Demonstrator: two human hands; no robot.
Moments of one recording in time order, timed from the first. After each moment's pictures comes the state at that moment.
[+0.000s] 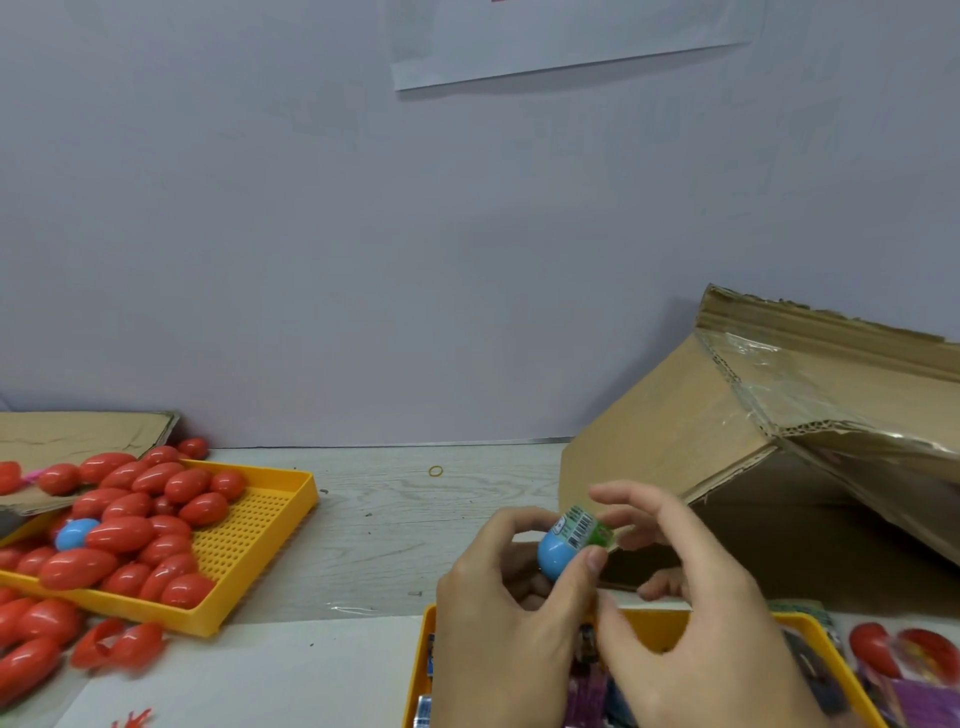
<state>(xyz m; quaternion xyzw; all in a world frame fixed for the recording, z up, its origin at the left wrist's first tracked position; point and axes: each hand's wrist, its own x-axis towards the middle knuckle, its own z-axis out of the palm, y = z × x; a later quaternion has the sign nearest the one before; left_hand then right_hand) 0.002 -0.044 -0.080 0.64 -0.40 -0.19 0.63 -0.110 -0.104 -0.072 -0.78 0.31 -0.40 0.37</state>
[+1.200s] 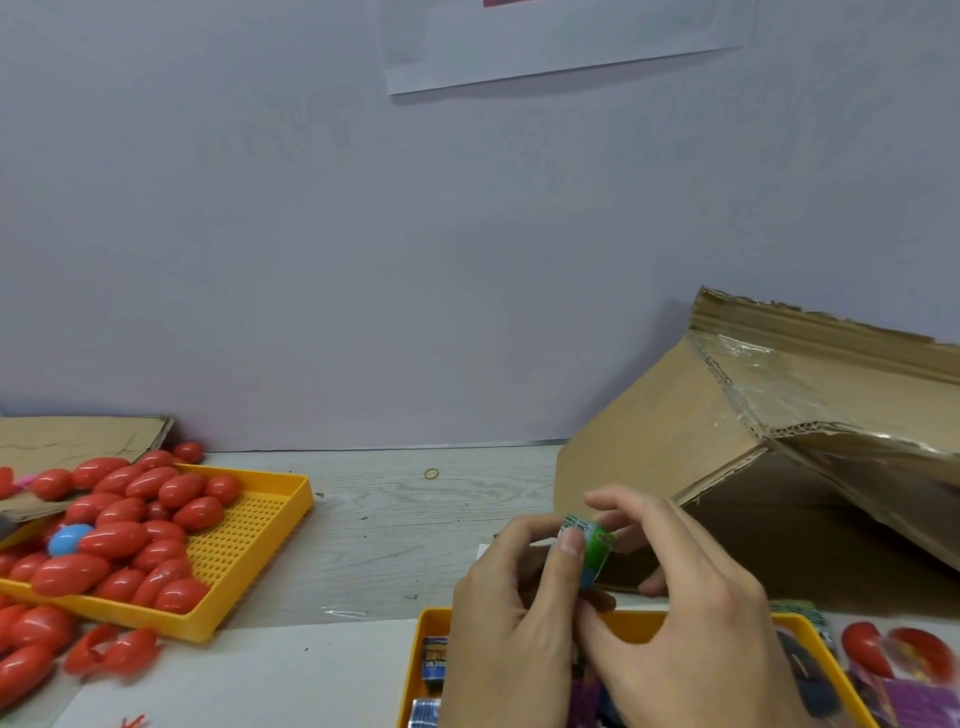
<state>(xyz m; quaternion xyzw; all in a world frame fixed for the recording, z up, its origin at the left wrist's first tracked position) -0.004 -0.047 -0.075 0.61 -0.41 -0.25 0.63 -0.107 -0.111 -0.086 -0.83 0.27 -0.46 0.17</state>
